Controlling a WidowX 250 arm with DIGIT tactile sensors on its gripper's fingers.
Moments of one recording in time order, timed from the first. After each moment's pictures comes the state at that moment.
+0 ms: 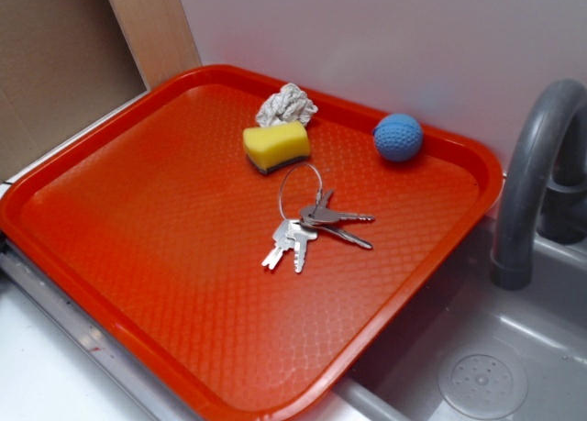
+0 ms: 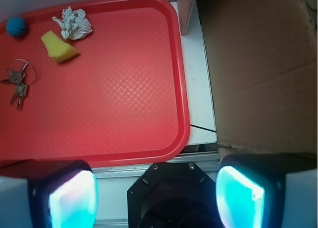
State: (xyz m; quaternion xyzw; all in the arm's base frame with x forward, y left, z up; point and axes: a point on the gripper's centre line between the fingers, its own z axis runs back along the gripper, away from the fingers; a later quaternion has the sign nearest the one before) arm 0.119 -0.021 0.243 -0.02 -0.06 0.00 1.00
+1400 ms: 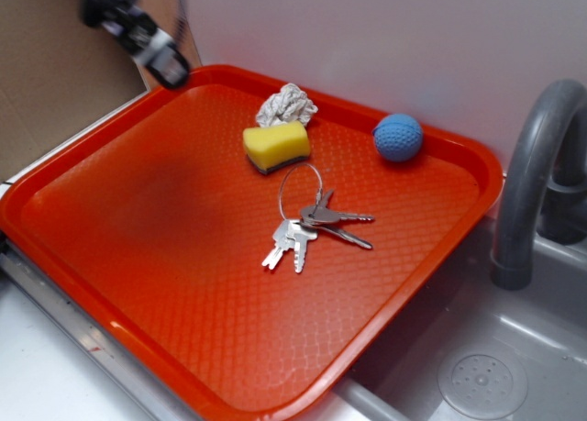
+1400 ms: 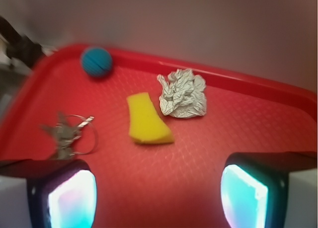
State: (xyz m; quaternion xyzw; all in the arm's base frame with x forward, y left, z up) arm 0.244 -0.171 0.127 -0.08 -0.17 -0.20 0.96
